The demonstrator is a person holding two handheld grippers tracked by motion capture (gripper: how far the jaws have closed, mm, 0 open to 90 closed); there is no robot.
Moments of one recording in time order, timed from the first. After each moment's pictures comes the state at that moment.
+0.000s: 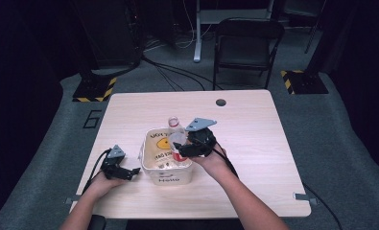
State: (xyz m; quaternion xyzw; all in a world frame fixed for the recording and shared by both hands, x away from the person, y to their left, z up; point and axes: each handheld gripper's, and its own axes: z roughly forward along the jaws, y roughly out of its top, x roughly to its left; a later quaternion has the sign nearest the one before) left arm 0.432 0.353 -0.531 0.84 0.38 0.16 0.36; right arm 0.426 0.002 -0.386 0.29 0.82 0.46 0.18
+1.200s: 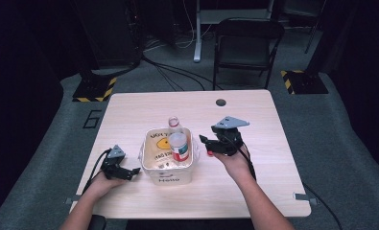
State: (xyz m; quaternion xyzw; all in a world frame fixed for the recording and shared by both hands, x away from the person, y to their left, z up) left arm 0.431 0.353 -0.531 0.84 0.38 0.16 0.36; right arm 0.424 -0.068 -0.388 0.36 0.78 0.47 0.21
